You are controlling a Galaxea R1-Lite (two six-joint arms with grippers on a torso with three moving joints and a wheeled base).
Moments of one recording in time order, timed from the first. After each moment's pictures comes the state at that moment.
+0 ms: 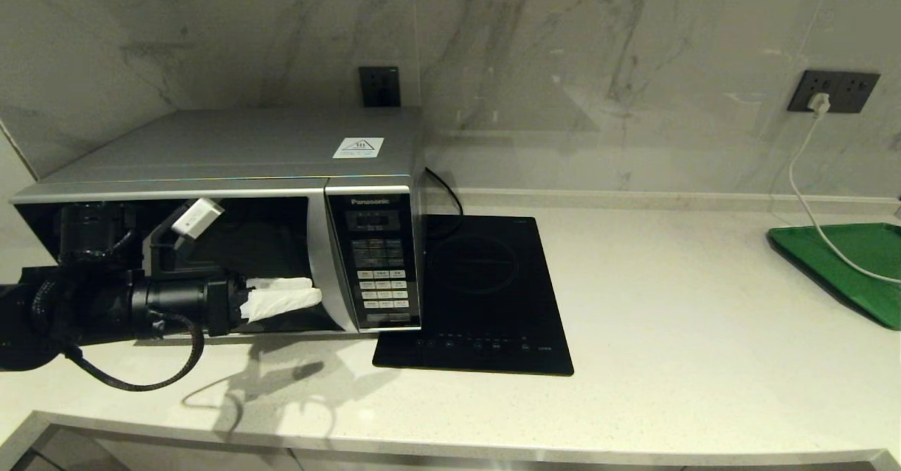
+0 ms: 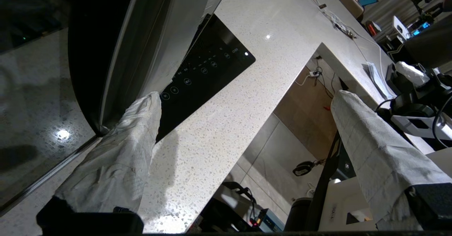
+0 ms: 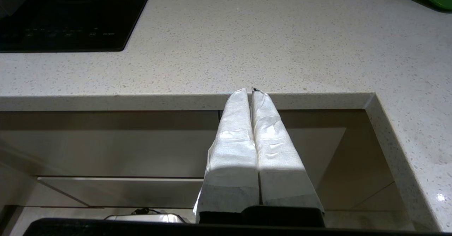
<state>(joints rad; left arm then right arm) 0.06 1.72 -0.82 -0.33 -1.14 0.05 0.00 0.00 -0.11 0.26 -0.04 0.09</state>
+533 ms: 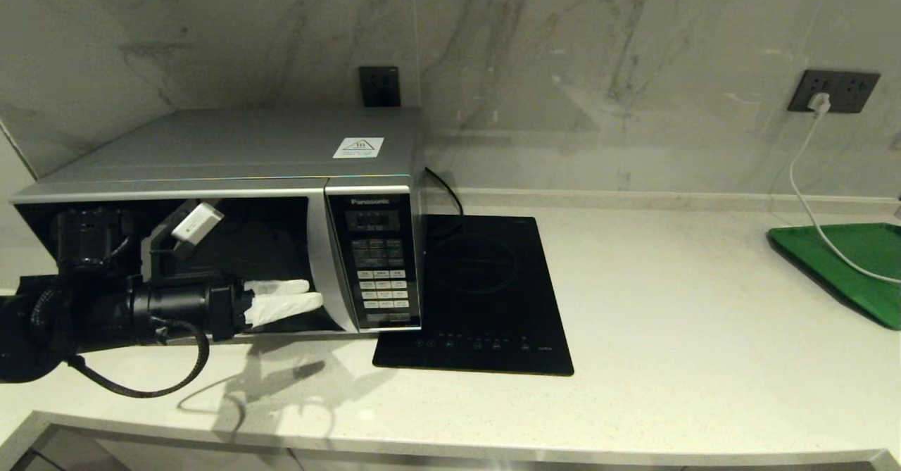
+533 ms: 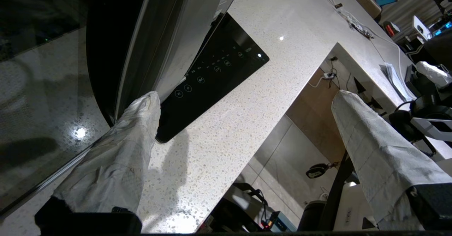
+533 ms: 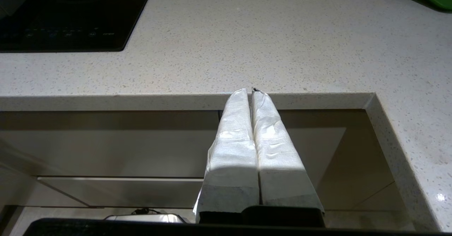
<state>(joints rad) 0.06 1.71 -0.77 -0.39 -1.09 0.06 0.00 0.00 -0.11 0.26 -0.04 0.09</state>
